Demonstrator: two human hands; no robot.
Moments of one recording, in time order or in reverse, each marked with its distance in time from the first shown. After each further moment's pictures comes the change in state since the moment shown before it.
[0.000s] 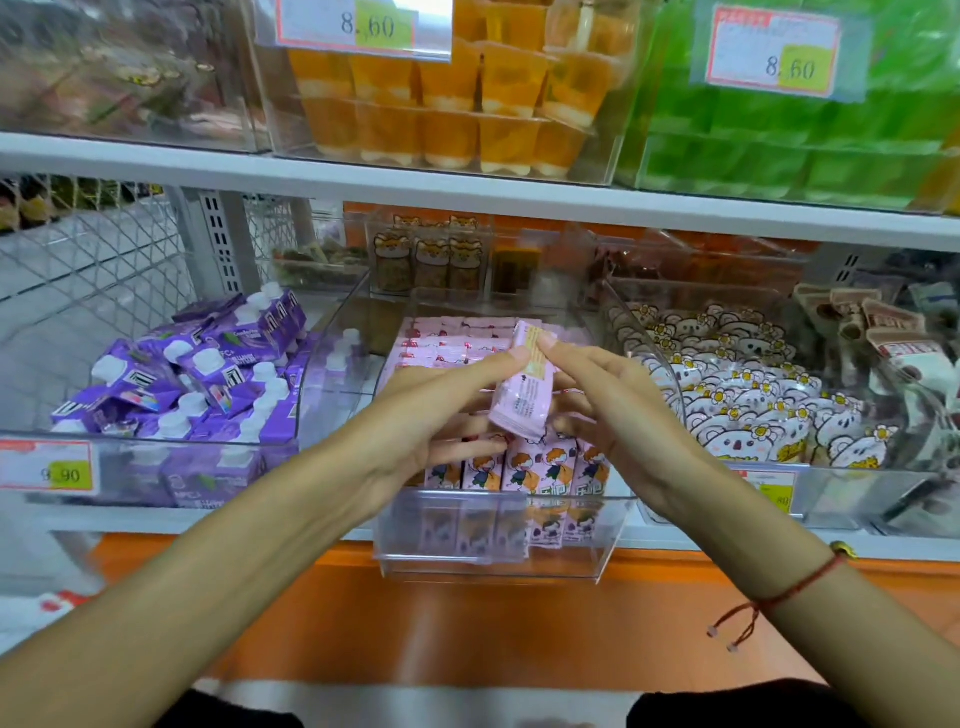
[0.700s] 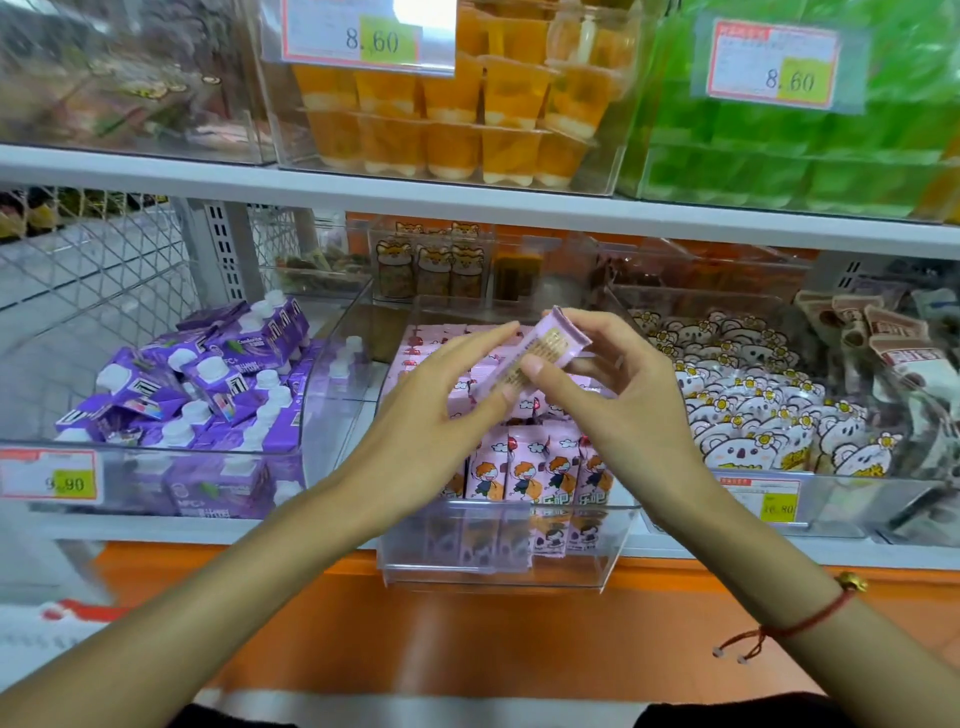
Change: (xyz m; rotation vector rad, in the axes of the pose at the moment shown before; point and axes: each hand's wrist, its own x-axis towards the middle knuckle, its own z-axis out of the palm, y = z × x) left_hand 0.006 -0.015 -0.007 0.605 0.125 0.616; right_hand -0.009 0.001 0.001 -0.218 0.035 -0.540
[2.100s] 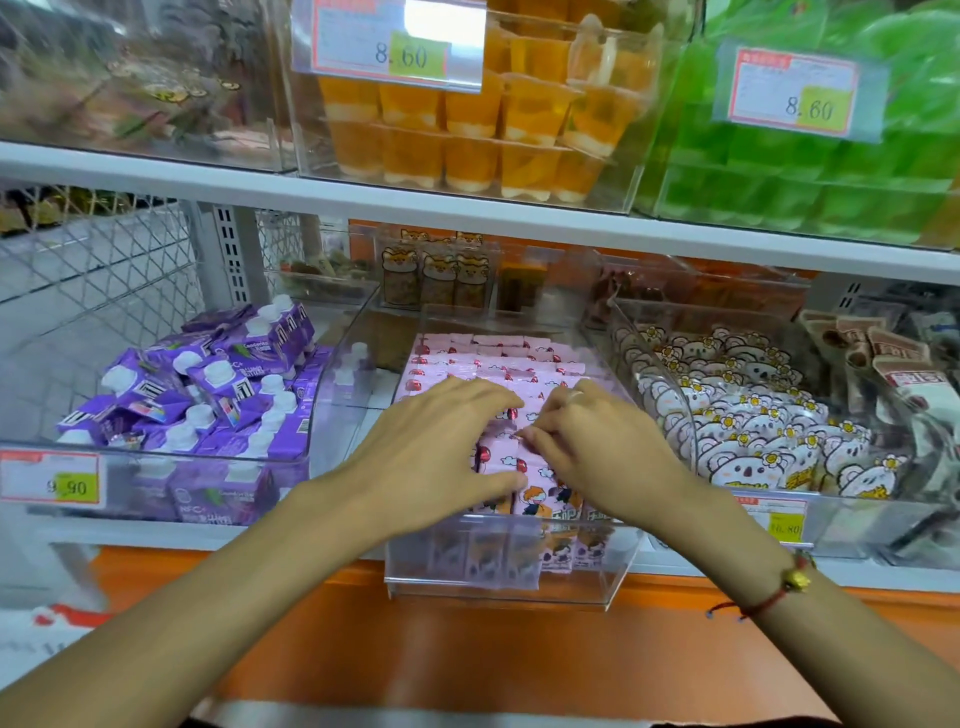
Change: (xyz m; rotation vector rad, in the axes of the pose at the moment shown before) left_hand 0.004 -0.018 -0.006 0.701 -0.216 0.089; right_hand 0.016 0.032 0.001 -1.251 -0.439 -0.118
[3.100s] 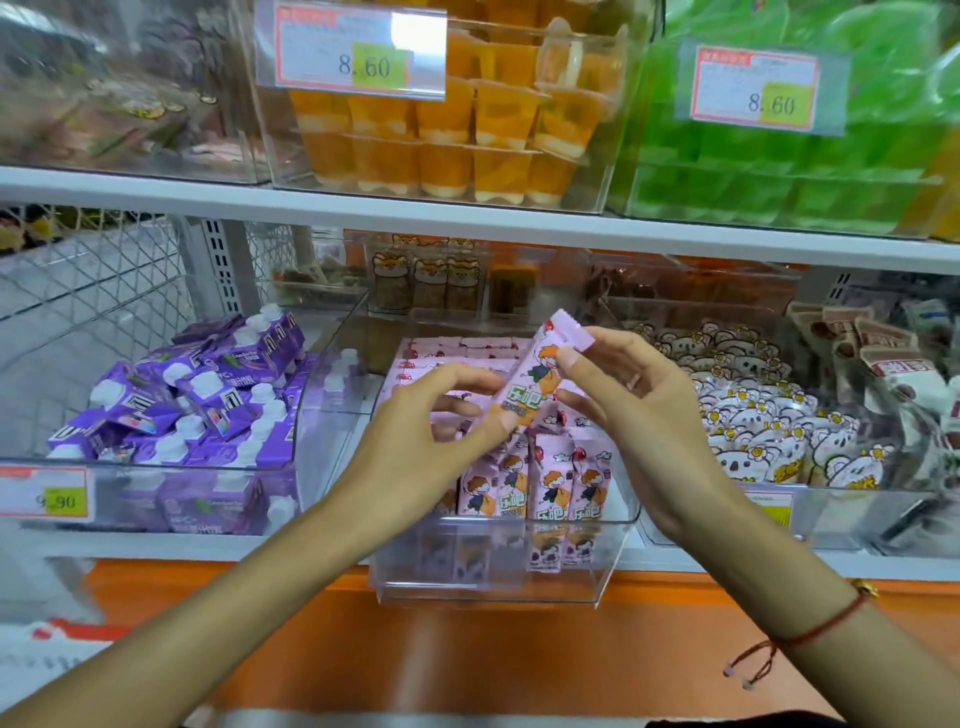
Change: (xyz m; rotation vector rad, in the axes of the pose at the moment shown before) left_hand -0.006 0.018 -0.002 -0.859 0.238 -0.204; right_hand -0.019 0.000 -0.027 1.536 0.424 0.353
